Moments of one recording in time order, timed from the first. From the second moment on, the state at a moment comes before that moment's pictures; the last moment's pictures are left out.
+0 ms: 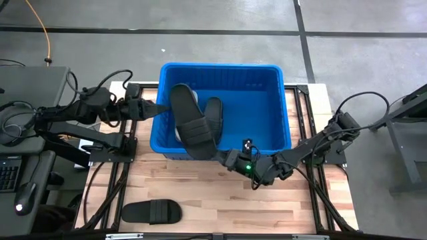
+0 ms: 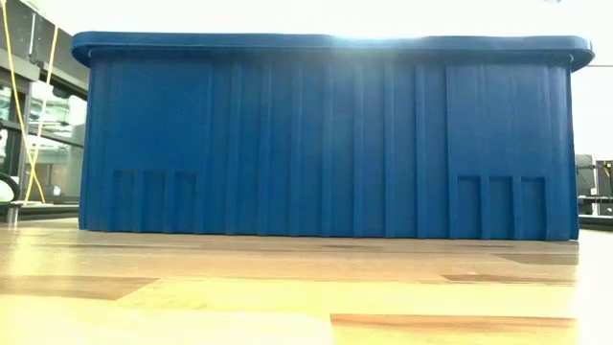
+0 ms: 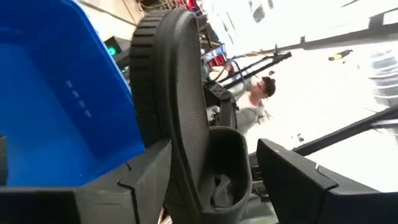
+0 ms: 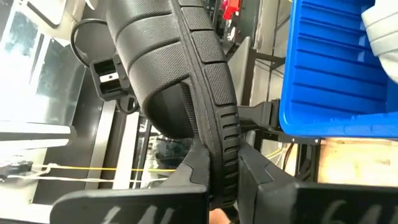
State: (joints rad) left arm 0.08 0.77 1.05 -0.28 -0.17 -1.06; right arm 0.51 1.66 1.37 0.30 0.95 1.38
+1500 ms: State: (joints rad) left arm 0.08 0.80 1.05 -0.28 -0.21 -0.95; right arm 0.44 1.66 1.37 0.41 0.81 1.30
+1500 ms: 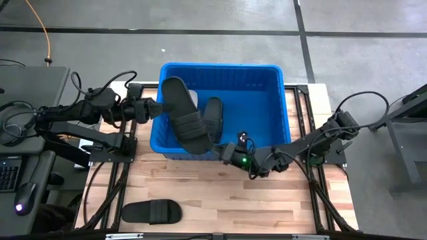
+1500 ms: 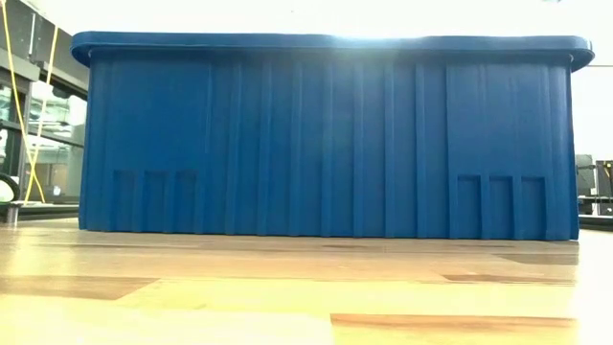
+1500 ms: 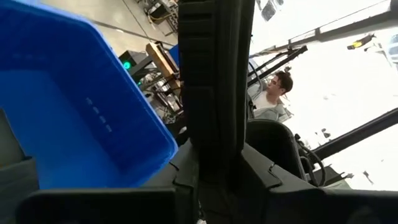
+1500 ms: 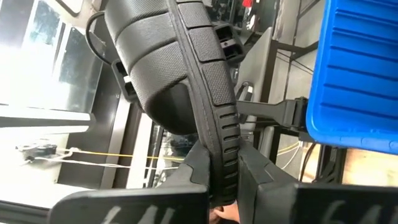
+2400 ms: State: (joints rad) left arm 0.41 0.87 0.98 -0.36 0.23 -0.87; right arm 0.66 1.36 1.37 -0.09 1.28 1.03
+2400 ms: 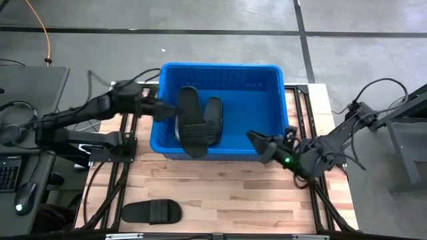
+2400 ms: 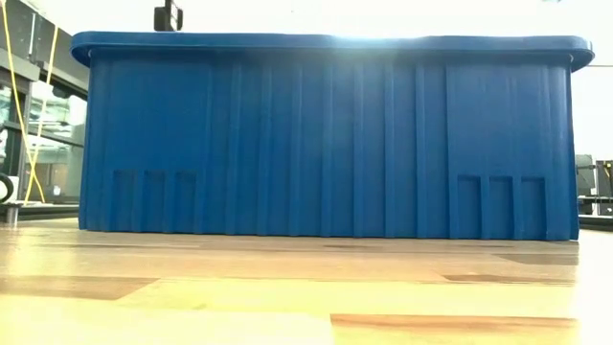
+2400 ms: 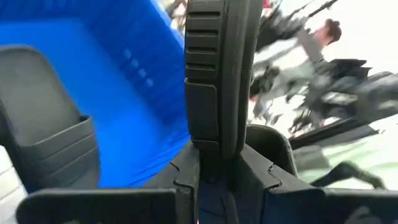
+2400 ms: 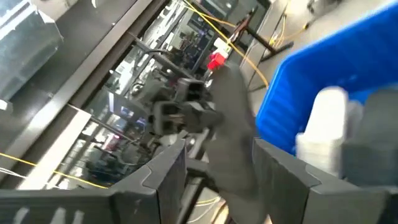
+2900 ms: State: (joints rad) left arm 0.68 1.23 0.98 -0.22 0.45 -0.81; right arm 0.66 1.20 1.37 -0.30 1.23 0.97
